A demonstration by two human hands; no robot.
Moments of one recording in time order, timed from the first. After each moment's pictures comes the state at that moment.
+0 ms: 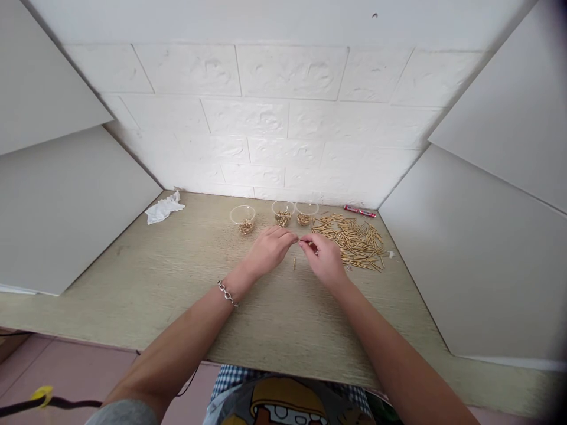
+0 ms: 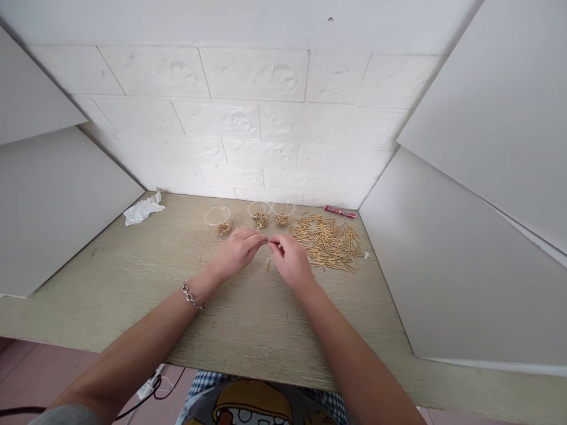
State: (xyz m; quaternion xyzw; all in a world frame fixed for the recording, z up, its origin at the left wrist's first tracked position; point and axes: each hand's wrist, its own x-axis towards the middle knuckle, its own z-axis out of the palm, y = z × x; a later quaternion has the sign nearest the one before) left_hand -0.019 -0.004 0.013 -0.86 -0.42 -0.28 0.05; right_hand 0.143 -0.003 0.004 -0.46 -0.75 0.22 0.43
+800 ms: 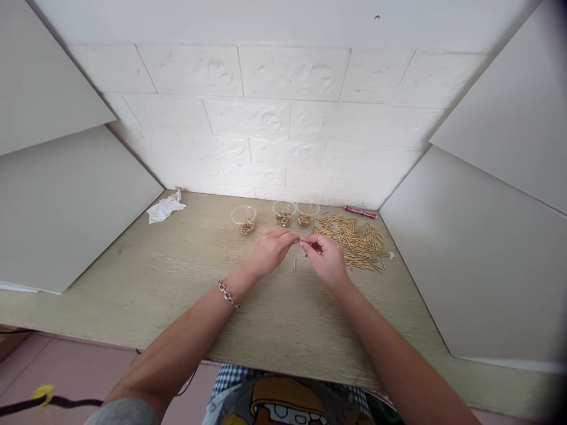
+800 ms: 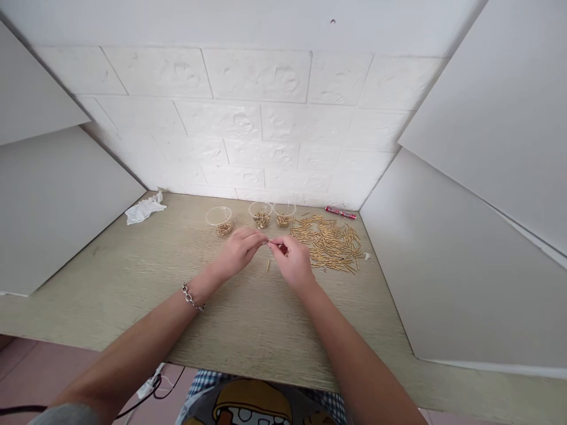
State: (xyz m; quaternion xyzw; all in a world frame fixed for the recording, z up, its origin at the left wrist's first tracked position) left_hand -0.019 -0.005 0.015 -0.86 -0.40 -0.32 0.06; right_hand 0.141 -0.005 0.002 -0.46 -0.69 0.28 0.48
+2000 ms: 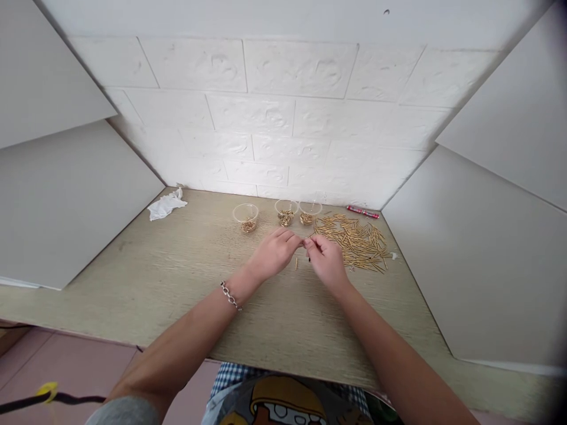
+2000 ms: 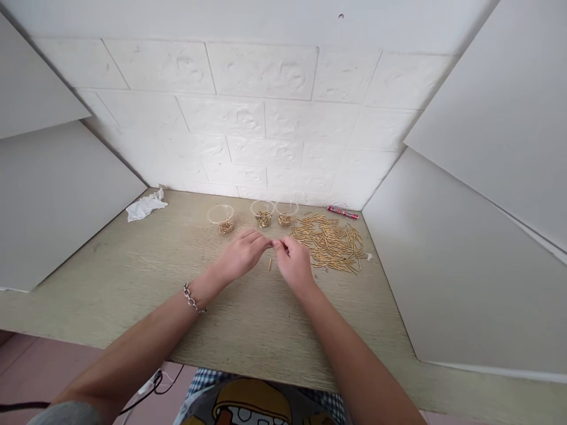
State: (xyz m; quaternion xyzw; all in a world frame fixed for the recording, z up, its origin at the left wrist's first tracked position) left_hand -0.016 -0.011 0.016 -0.88 -0.39 -0.23 0.11; right_hand 0.137 -0.009 0.006 -0.52 -0.69 0.30 0.42
